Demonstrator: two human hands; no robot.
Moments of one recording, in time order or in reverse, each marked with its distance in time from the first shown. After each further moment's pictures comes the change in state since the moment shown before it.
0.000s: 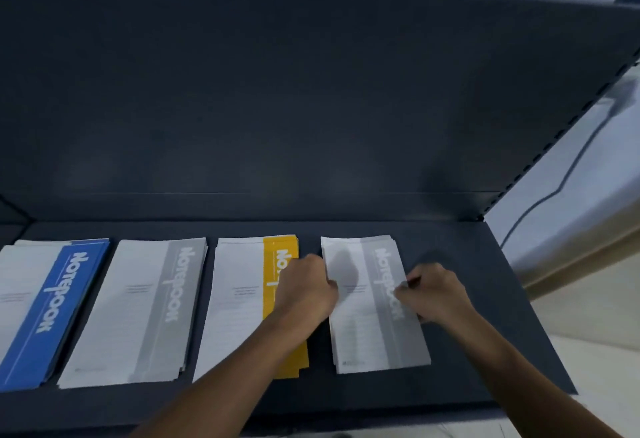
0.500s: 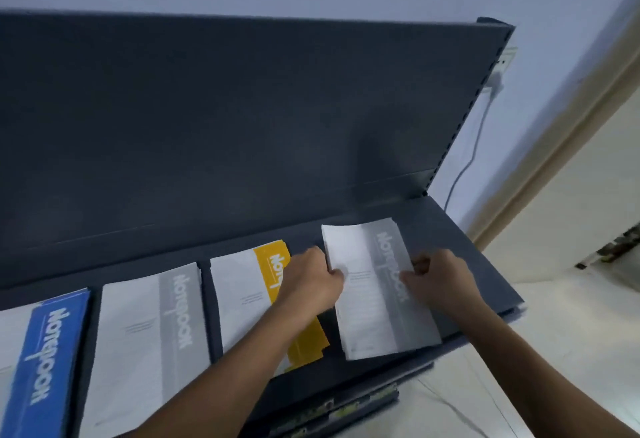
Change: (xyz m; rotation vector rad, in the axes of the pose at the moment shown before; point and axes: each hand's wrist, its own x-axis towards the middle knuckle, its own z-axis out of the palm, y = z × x) left_hand -0.024 -0.008 -0.039 -0.133 -0.210 0.234; right_hand -0.103 -0.010 0.007 0.142 0.363 0.109
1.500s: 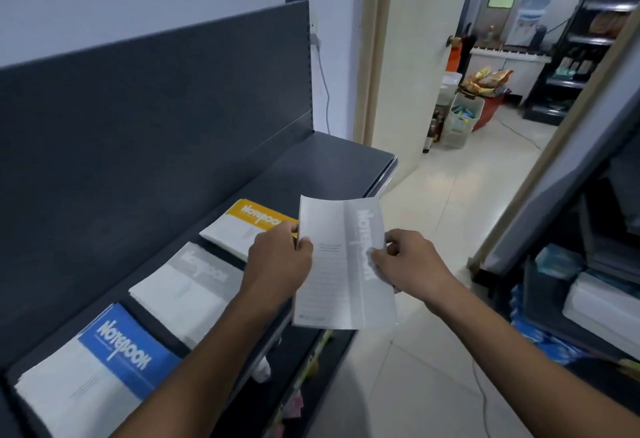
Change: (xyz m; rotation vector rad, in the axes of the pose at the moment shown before) left_hand -0.186 -0.093 -0.098 0.178 -0.075 0.597; right_hand -0.336 -0.061 0.071 0.439 0.265 0.342
